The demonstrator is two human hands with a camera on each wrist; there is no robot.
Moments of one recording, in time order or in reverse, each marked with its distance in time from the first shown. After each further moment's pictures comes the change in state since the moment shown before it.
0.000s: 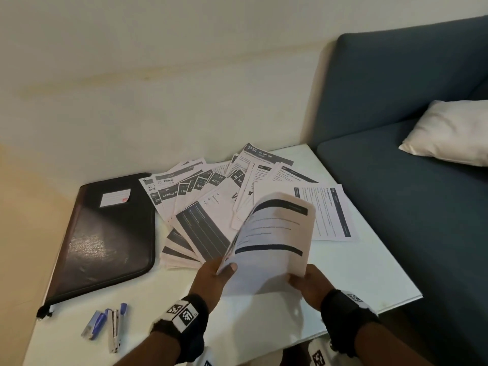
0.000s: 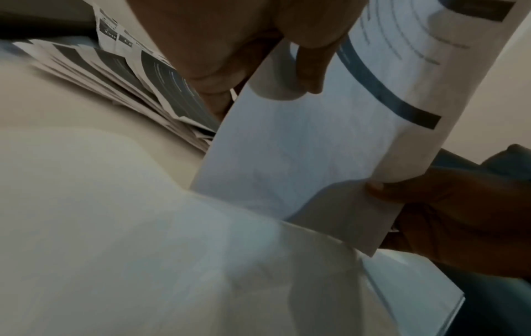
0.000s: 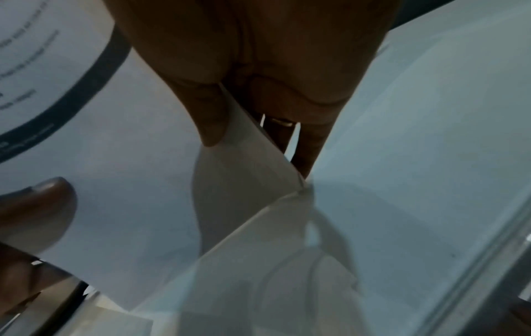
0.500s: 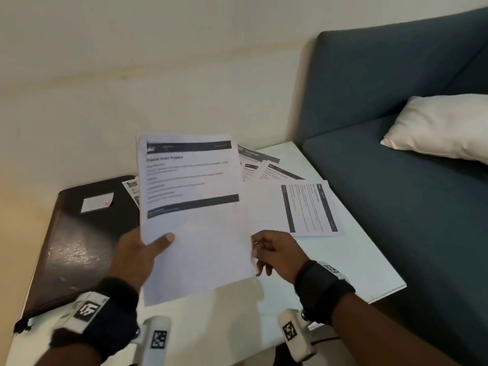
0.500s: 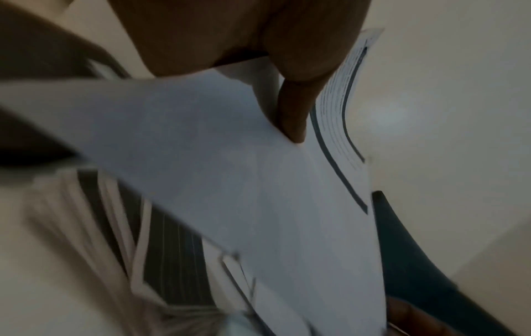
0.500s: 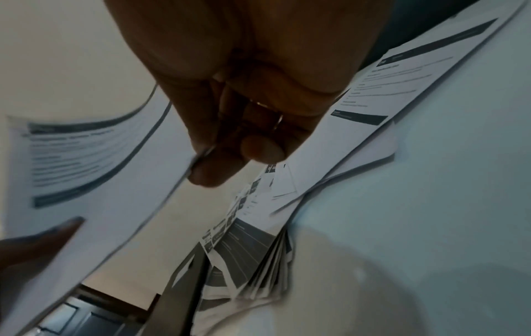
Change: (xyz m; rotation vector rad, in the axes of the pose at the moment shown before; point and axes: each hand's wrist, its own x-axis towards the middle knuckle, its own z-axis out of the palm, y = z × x) left_hand -0.014 0.077 -0.082 -0.004 0.275 0.137; right_hand 0.002 -0.072 0.005 0.171 -0.114 -0.242
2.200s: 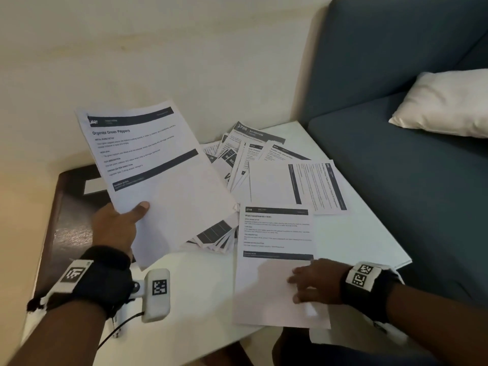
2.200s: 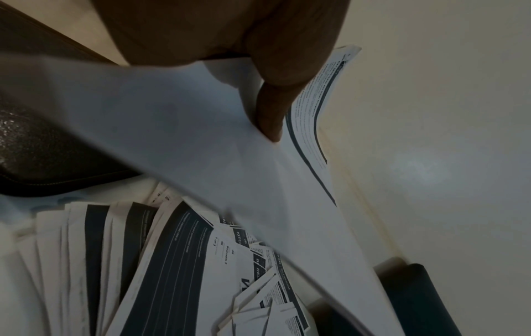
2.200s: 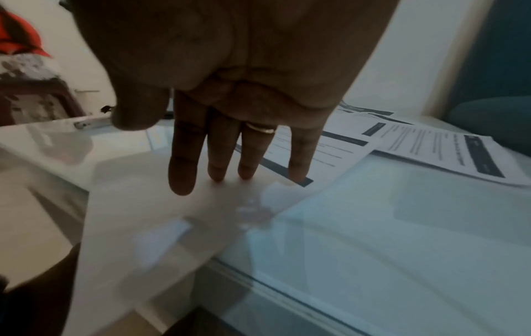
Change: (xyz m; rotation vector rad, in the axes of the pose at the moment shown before) left_hand 0.026 0.005 -0.031 0.077 0.232 -0.071; right_hand -0.052 0.047 -0.035 -1.293 -0.701 0.133
